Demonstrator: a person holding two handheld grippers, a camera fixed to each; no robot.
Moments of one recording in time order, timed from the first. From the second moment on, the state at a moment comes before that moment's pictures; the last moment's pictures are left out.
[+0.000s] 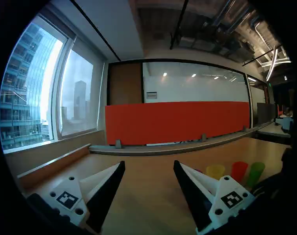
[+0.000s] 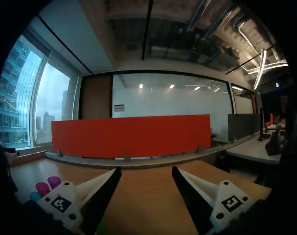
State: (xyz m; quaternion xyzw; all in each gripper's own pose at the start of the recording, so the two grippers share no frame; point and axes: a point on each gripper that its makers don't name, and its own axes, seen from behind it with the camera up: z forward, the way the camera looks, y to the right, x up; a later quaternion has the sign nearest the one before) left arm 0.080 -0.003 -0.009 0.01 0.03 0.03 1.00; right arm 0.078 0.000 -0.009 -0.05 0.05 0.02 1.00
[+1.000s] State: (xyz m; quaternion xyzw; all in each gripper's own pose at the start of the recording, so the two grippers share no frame) left arm 0.026 -0.007 -0.003 0.02 0.03 0.03 1.00; right arm 0.080 0.007 -0.021 -0.06 0.05 0.01 1.00
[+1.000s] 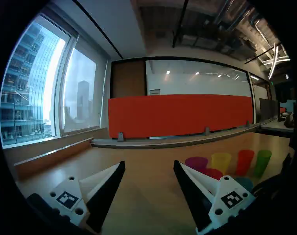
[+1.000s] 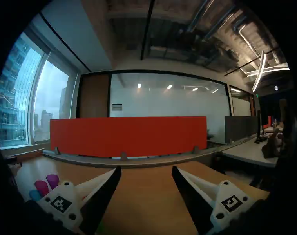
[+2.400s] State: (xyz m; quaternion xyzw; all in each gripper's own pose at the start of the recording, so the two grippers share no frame) left arm 0.011 -0.009 0.001 0.01 0.02 0.01 1.00; right arm 0.084 -0.002 -0.022 -0.05 0.05 0.00 1.00
